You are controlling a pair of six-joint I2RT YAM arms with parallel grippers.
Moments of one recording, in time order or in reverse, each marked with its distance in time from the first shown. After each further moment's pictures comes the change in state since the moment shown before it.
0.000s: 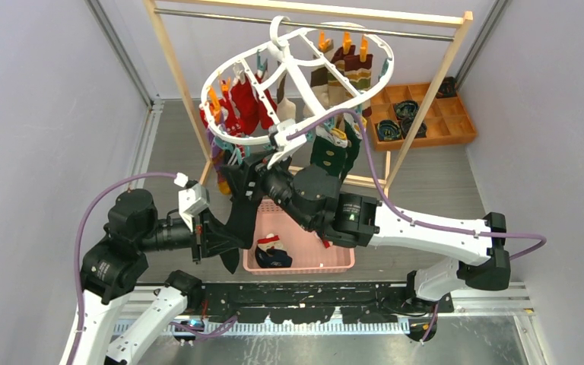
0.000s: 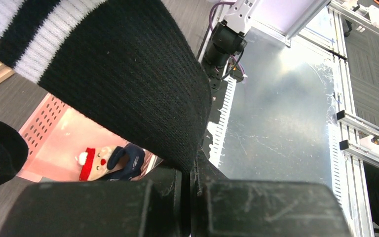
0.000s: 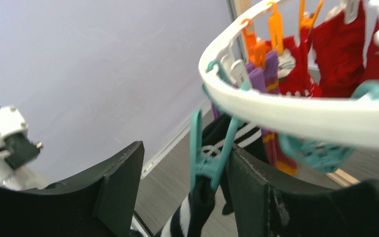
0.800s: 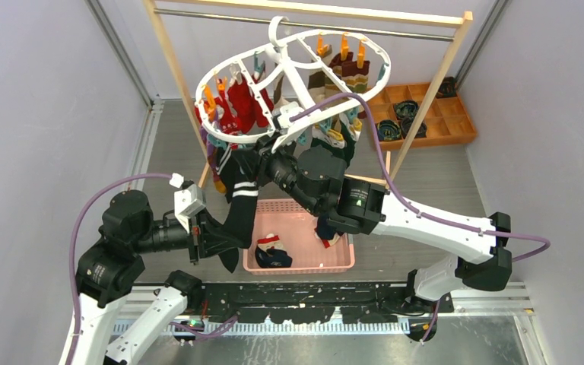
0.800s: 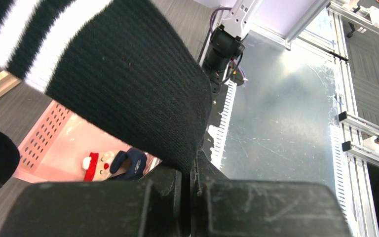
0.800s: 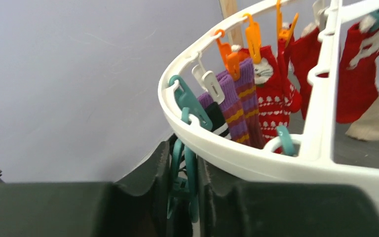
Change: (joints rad) left arm 0.000 -0.003 0.033 -0.002 0.000 0.002; right arm -0.075 0.006 0.098 -0.114 -0.091 -0.003
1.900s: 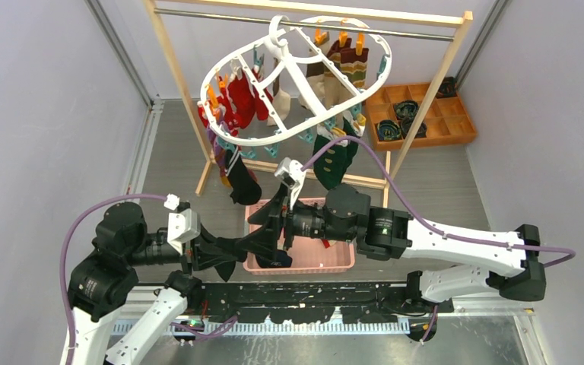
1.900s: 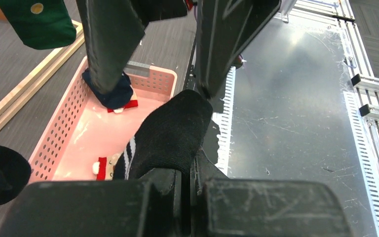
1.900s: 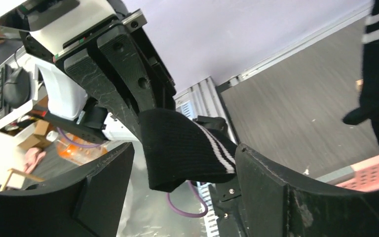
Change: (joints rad) left arm 0.000 -0.067 0.000 -0.087 0.071 0.191; right arm 0.045 -0.263 -0.393 0.048 -0.534 0.182
